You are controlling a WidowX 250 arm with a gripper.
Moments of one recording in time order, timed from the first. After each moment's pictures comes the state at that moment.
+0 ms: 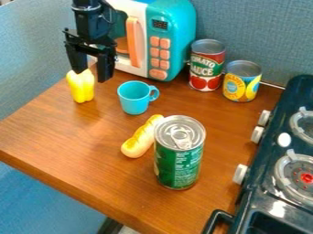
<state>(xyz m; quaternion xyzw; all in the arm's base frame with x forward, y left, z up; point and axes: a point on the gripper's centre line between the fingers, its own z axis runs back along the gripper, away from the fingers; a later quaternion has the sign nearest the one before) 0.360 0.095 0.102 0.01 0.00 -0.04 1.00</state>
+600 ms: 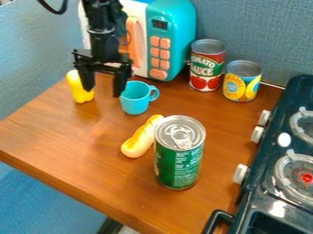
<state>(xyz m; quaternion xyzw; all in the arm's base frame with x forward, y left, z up) 0.365 0.079 0.073 0.02 -0.01 0.10 0.99</state>
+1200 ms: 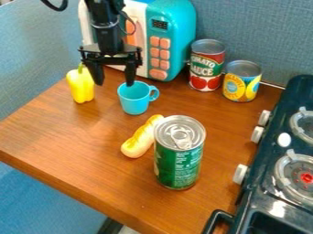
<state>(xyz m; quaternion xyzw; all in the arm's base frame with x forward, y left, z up) 0.387 0.075 0.080 -0.01 -0.07 0.19 0.98</state>
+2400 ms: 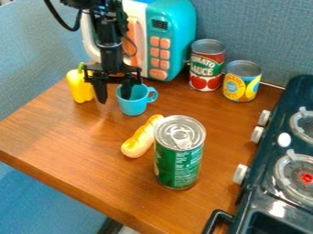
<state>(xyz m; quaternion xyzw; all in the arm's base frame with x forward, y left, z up) 0.390 0.080 0.040 -0.01 0.01 0.19 0.98</state>
